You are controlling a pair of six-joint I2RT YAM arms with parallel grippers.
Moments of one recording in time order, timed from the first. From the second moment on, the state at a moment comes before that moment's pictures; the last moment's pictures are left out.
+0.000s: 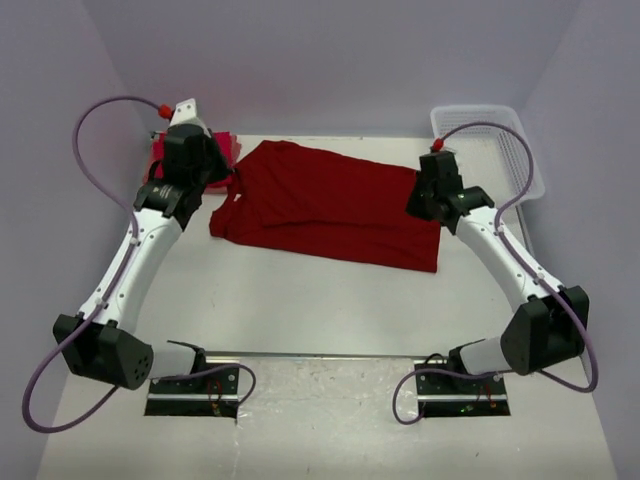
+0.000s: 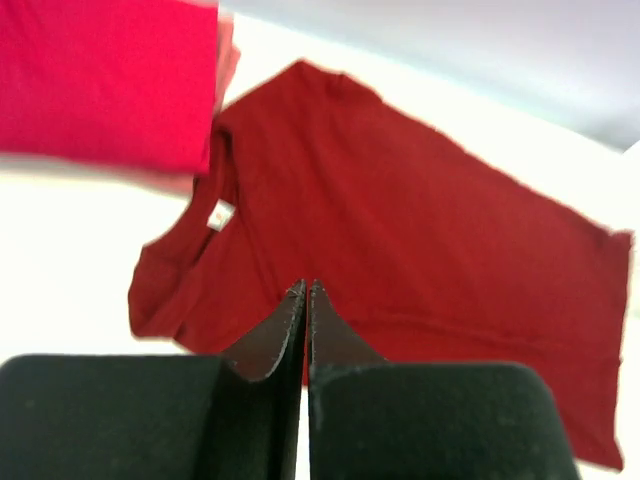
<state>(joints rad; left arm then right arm) -0.24 1.37 1.39 -0.46 -0.20 -0.44 0.27 1.43 1.26 -0.64 0.20 0.54</state>
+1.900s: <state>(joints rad) -0.06 1.94 1.31 -0.88 -0.28 -0.61 0.36 1.89 1.26 -0.69 0.09 0.56</state>
